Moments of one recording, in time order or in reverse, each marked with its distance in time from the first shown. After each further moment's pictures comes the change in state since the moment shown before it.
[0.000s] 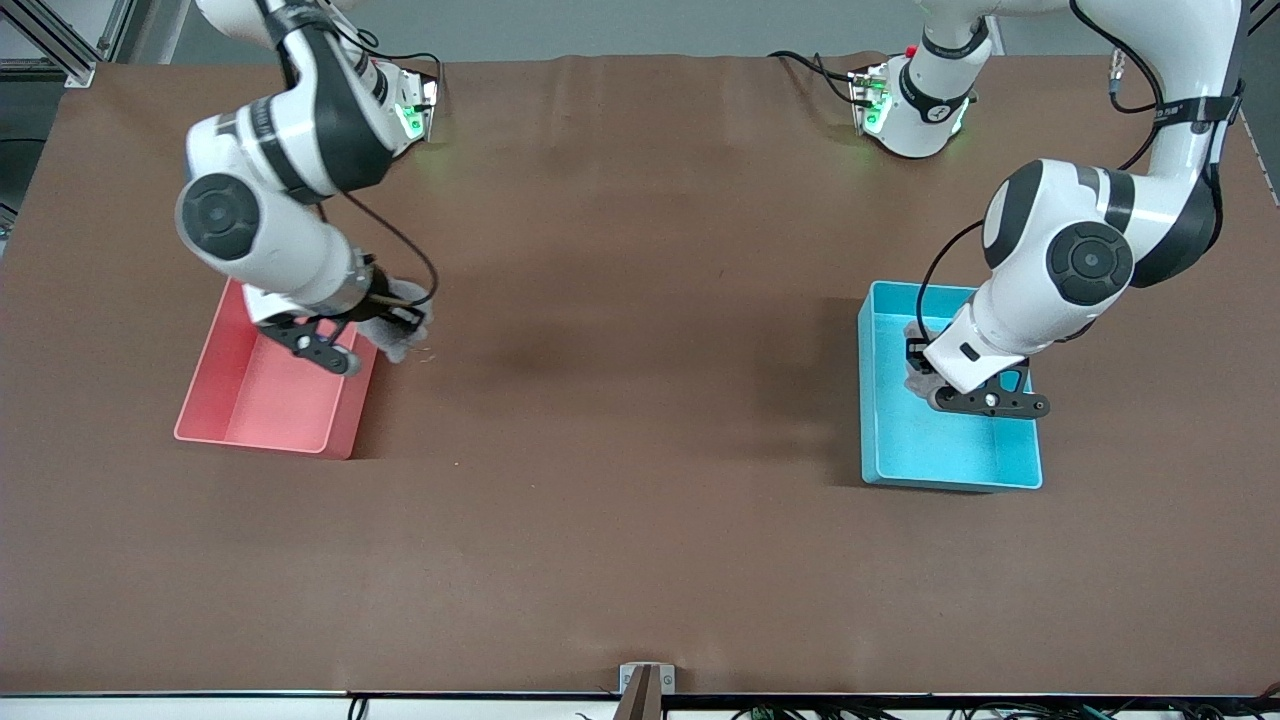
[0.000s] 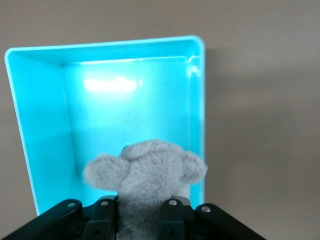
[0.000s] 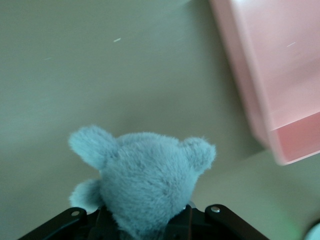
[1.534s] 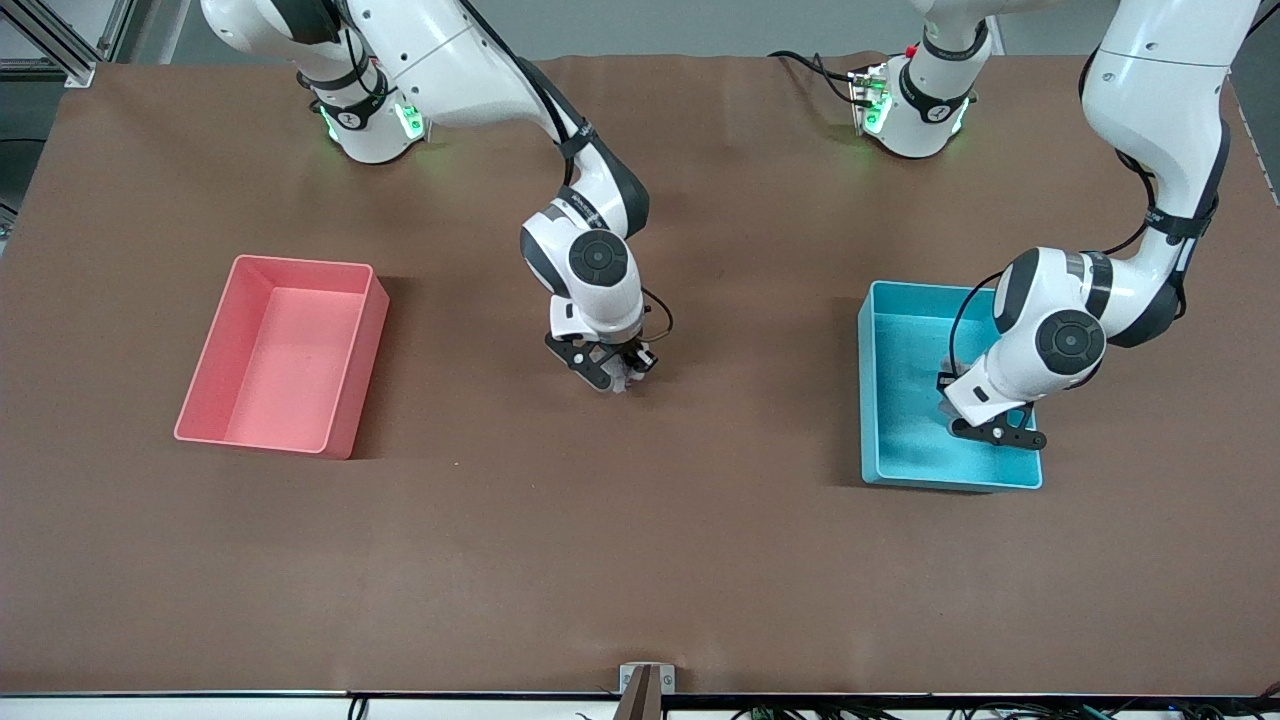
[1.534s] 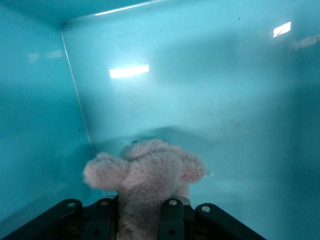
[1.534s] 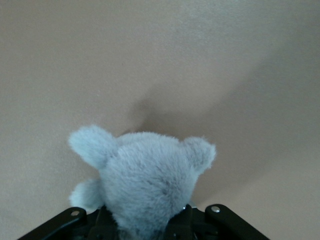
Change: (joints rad) left arm 0.164 0.235 -0.001 -0.076 0.189 0.243 0.090; right arm 0.393 0.605 -0.022 0.311 -0.032 0.426 0.570
